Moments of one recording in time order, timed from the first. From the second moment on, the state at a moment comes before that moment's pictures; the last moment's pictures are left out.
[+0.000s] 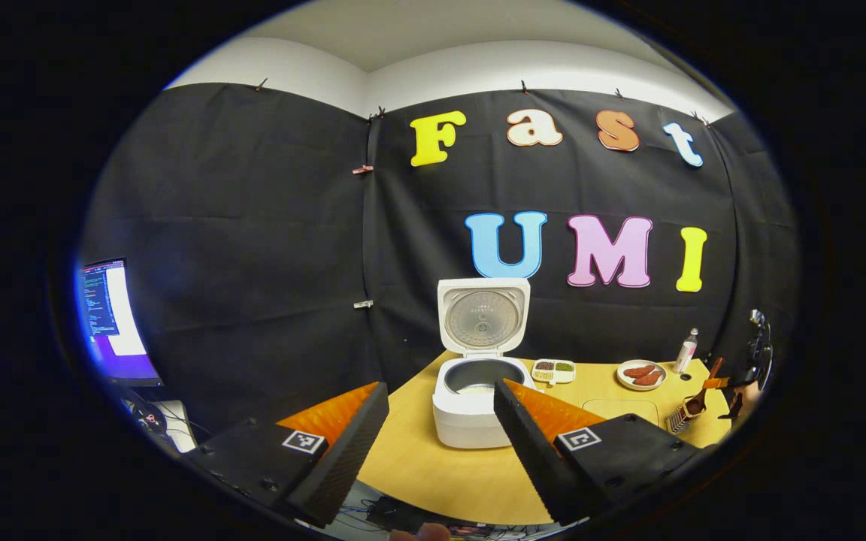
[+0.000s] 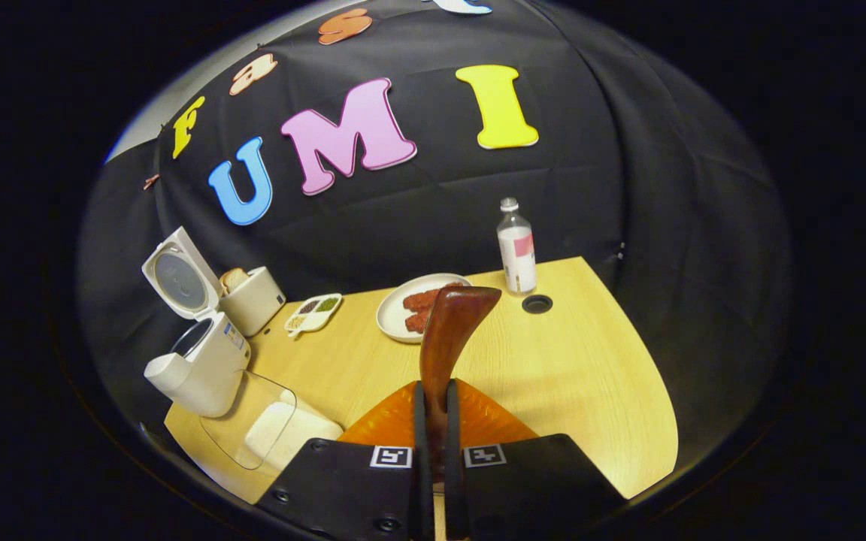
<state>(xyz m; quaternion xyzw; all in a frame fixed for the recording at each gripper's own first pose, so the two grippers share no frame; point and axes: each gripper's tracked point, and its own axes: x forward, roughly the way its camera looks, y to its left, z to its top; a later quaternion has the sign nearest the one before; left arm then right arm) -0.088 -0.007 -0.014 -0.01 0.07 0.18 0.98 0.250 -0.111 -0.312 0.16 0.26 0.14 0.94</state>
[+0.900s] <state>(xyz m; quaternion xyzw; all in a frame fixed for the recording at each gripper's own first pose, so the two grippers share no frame) -0.055 0.090 -0.045 -0.02 0.08 0.10 0.99 0.194 0.111 -0.215 -0.05 0.15 0.16 0.97</state>
